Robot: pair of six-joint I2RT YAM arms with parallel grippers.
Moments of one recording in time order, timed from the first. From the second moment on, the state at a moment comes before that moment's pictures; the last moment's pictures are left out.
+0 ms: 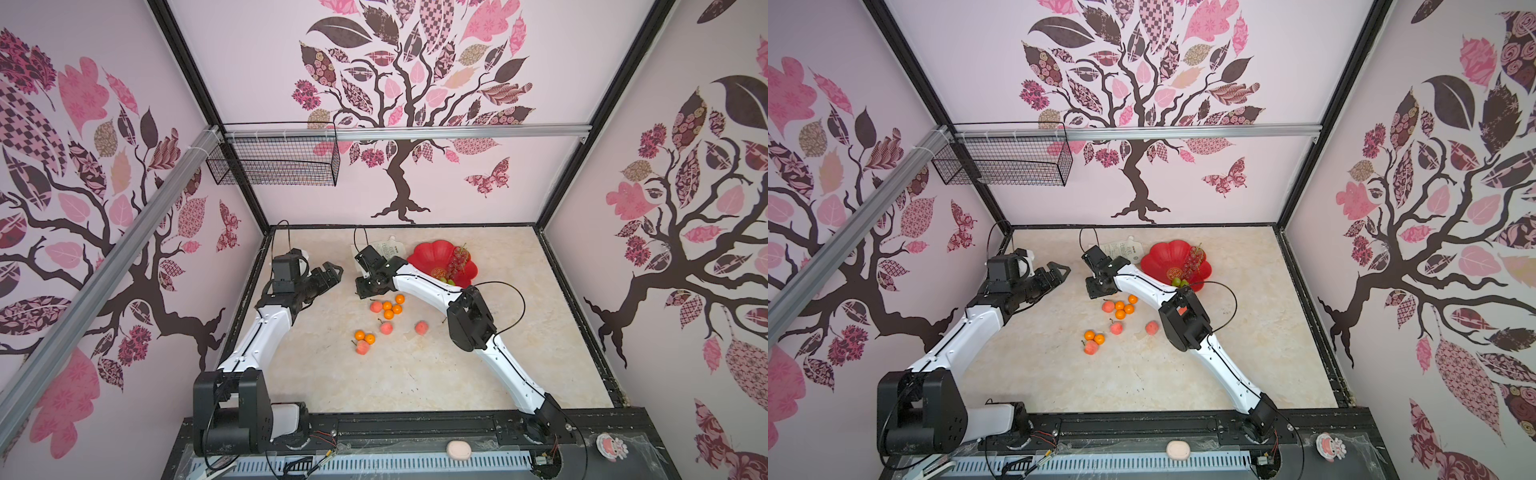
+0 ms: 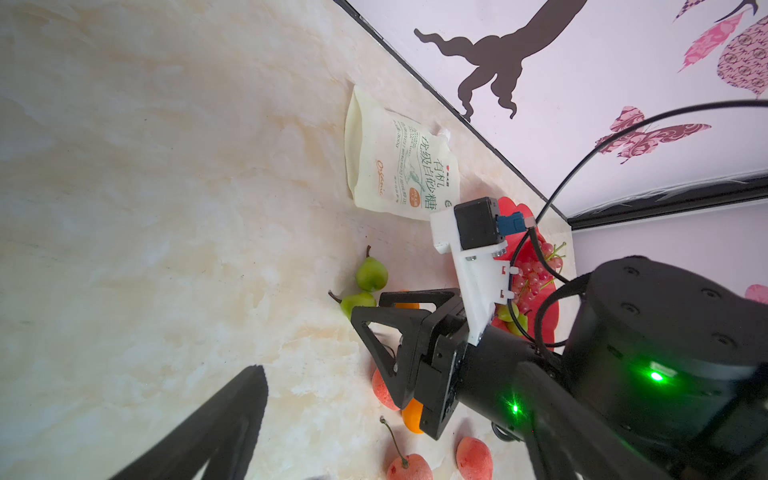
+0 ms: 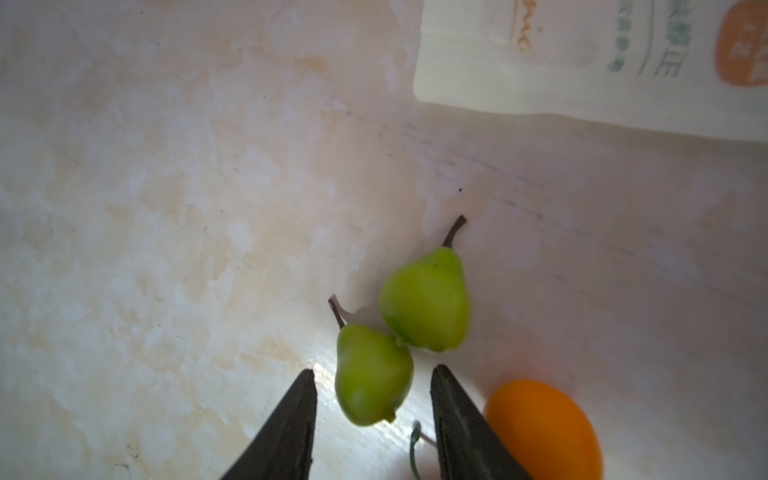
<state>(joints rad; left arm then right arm) 0.02 1.31 0.87 -0.21 0.41 -0.60 0.82 2.58 2.35 -0.76 -0.06 0.44</state>
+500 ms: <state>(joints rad) 0.02 1.31 0.87 -0.21 0.41 -0.60 0.81 2.62 2.38 -0.76 -0.06 0.44</state>
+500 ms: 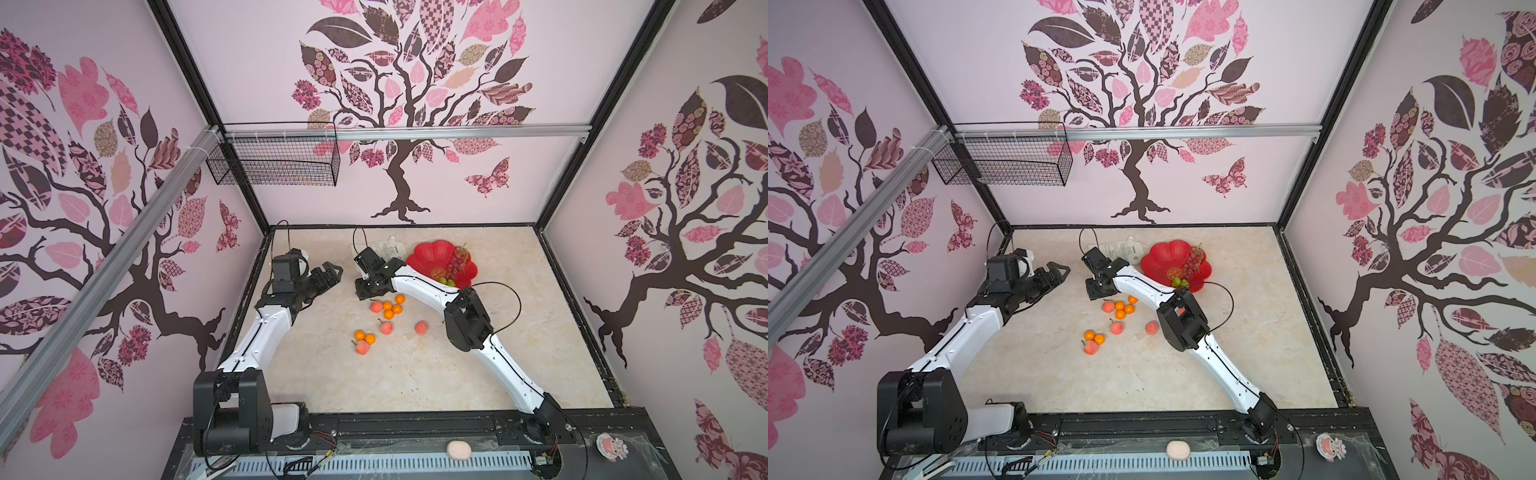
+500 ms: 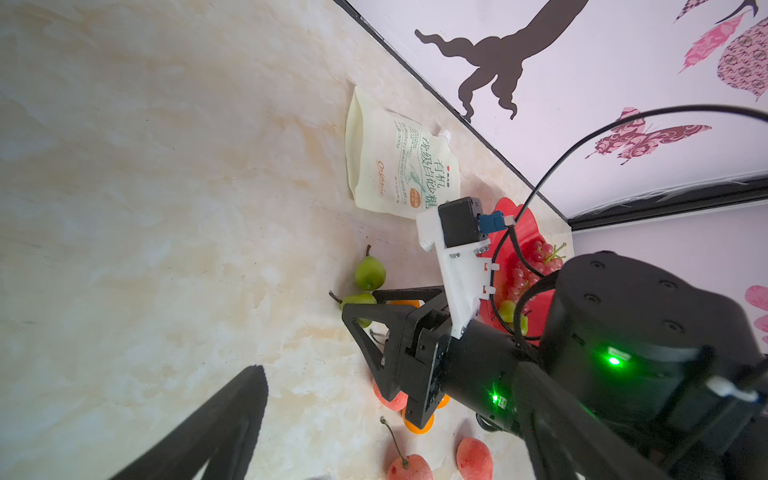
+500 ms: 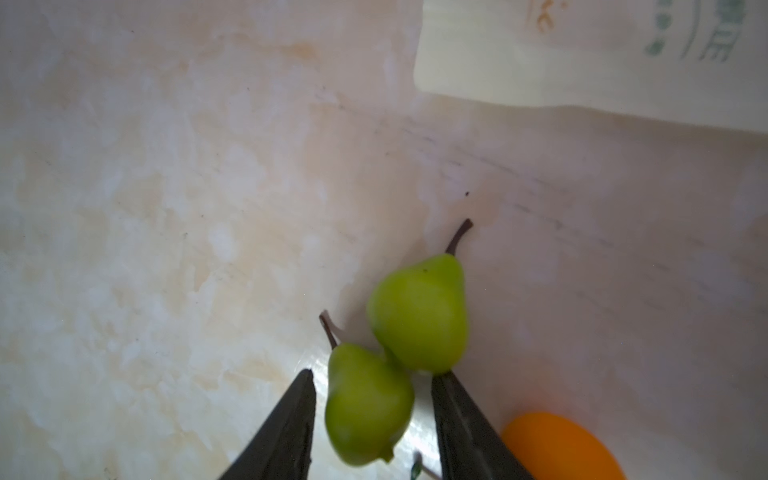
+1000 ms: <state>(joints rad) 0.02 1.31 0.87 -0.21 0.41 -0.60 0.81 2.63 2.38 -0.75 -0.07 0.44</state>
